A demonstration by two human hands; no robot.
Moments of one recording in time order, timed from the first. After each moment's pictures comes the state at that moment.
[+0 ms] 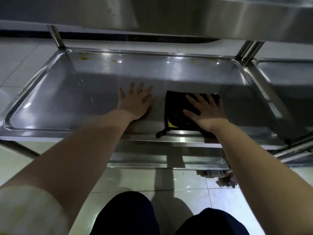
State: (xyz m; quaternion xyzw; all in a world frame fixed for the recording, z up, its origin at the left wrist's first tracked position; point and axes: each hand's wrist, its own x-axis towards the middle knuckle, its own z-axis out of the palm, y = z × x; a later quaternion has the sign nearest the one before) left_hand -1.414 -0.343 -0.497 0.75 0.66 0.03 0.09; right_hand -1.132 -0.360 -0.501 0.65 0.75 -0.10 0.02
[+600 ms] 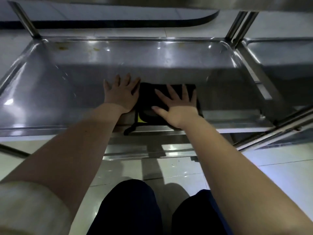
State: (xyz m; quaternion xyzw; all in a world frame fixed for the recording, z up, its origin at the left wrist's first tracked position) left_hand -1.407 -0.337 -0.512 0.74 0.67 0.00 0.03; right_hand -1.191 -0.388 -0.504 0.64 0.76 -0.08 0.05
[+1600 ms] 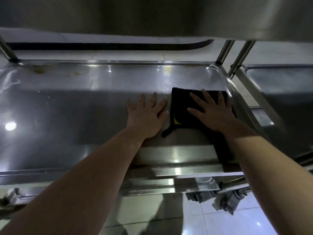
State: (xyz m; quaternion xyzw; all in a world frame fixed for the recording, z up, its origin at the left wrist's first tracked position) left_hand -1.294 -0.285 -0.520 0.79 0.62 0.01 0.03; right_hand -1.051 -0.277 -0.502 0.69 0.72 -0.04 0.04
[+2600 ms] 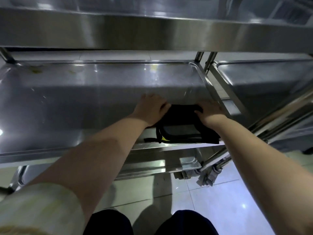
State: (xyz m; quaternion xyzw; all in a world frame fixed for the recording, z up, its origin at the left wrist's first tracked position) left_hand -1.256 -0.324 -0.481 0.86 0.50 0.11 0.02; right_hand -1.023 -0.356 -0.469 0.76 0.64 -0.12 -0.01
